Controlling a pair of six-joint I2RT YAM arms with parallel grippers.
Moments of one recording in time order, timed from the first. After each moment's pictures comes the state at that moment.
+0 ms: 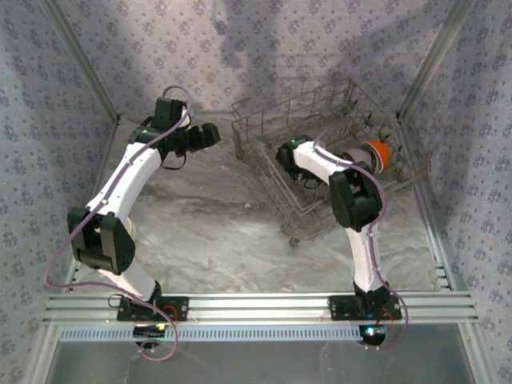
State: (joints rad) left arm -0.27 1.62 1.55 -0.71 0.20 -0.52; right arm 0.47 2.19 1.73 -1.45 1.18 0.37
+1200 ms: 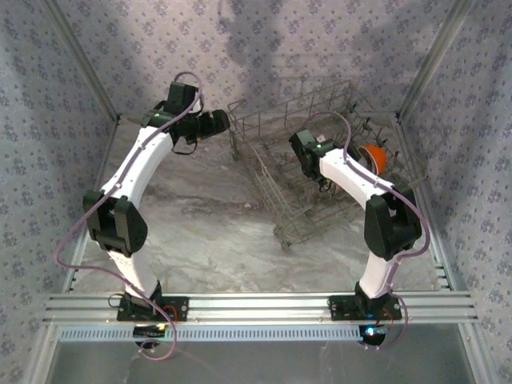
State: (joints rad) left arm -0.32 1.81 1.81 -0.79 0.17 -0.57; right arm 0.46 1.79 1.44 -0.96 0.86 -0.05
